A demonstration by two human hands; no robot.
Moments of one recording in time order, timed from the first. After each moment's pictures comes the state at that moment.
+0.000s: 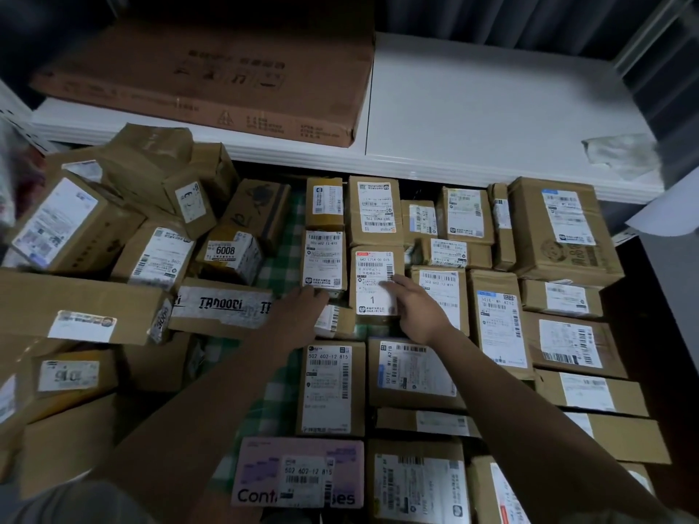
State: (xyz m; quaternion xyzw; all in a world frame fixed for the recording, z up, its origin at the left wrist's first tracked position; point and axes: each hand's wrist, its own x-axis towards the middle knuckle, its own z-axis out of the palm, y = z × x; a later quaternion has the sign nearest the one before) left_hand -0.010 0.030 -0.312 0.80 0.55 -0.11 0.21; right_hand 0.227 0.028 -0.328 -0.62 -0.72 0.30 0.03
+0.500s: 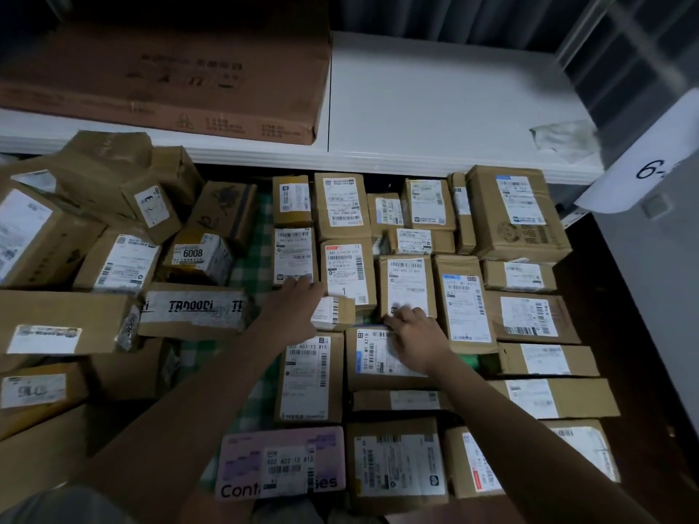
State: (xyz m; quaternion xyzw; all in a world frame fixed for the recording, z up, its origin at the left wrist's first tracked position) left_hand 0.023 0.020 -0.286 0.84 0.51 -0.10 0.18; right_hand 0.261 -0.044 -0.325 -0.63 -0.74 0.19 -0.11
